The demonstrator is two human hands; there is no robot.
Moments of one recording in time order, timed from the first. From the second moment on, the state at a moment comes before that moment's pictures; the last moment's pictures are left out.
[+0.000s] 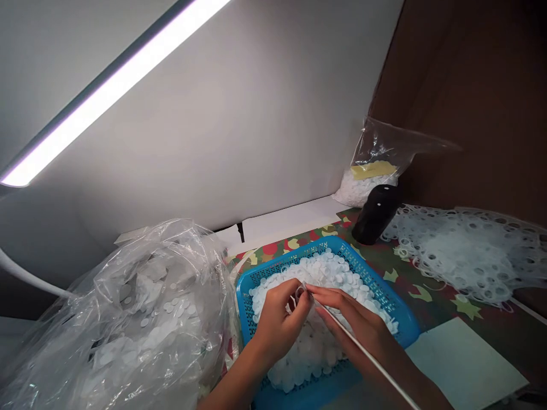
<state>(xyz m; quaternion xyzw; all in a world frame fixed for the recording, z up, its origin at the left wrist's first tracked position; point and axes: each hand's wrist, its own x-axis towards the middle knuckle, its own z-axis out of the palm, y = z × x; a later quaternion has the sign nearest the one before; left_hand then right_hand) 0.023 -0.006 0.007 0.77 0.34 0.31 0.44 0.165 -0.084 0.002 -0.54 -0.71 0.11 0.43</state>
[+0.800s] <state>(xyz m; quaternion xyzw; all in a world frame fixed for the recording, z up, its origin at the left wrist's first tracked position) 0.025 -0.009 0.013 0.77 0.34 0.31 0.44 0.175 -0.074 -0.003 -0.59 -0.66 0.01 0.47</state>
